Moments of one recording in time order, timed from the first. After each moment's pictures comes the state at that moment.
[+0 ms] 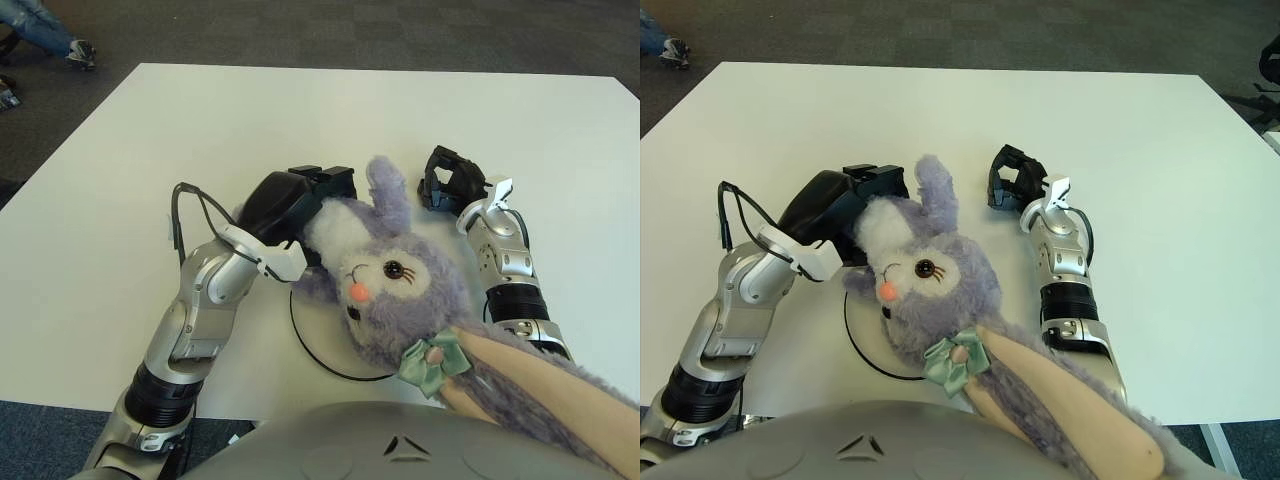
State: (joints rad) left arm -0.07 0.31 -0.27 -0.59 0.64 0.00 -0.36; right arm -0.41 -0.14 -0.14 0.41 0.18 0.07 0.23
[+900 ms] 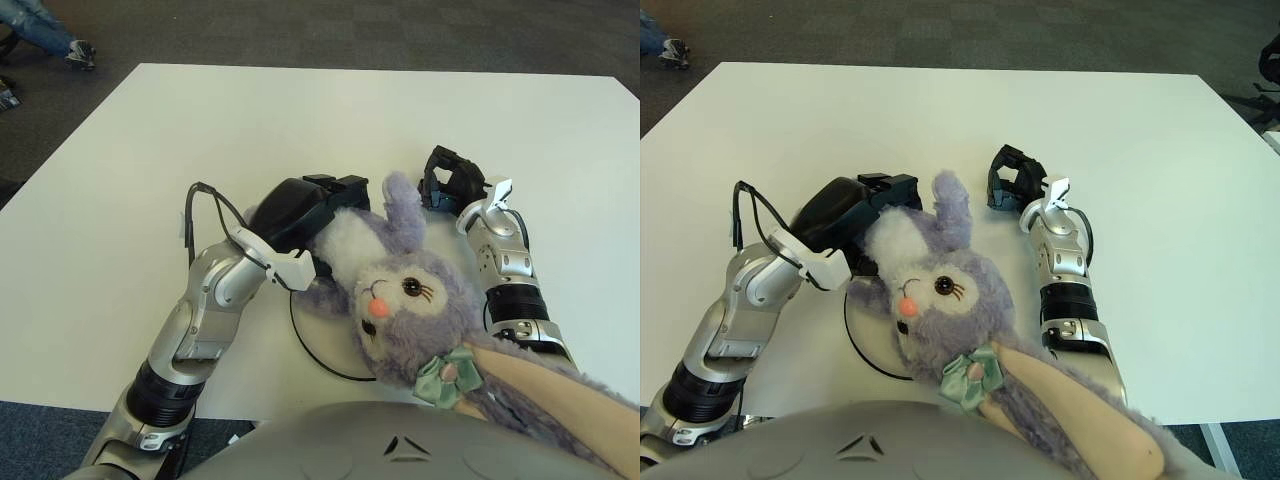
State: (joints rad) left arm -0.08 0.31 -0.32 -0.61 0.63 0.02 -0.42; right arm -0.41 -0.14 -0.14 0.41 0.17 0.05 0.24
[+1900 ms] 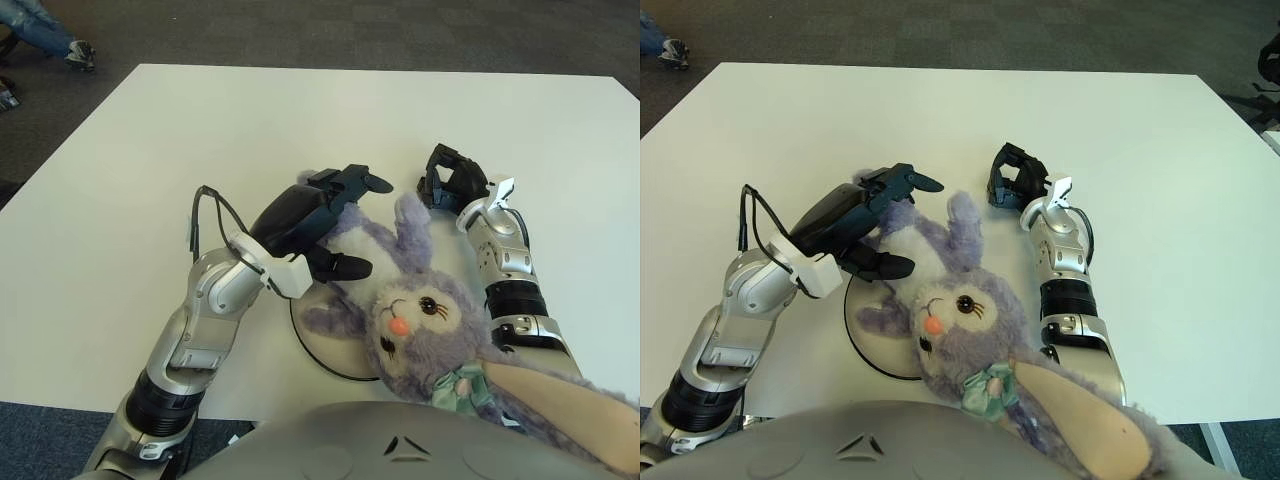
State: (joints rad) left arm -0.06 0.32 -0.31 -0.66 0.48 0.04 -0.46; right arm -0.44 -0.13 -0.17 0.47 0.21 0.04 0.26
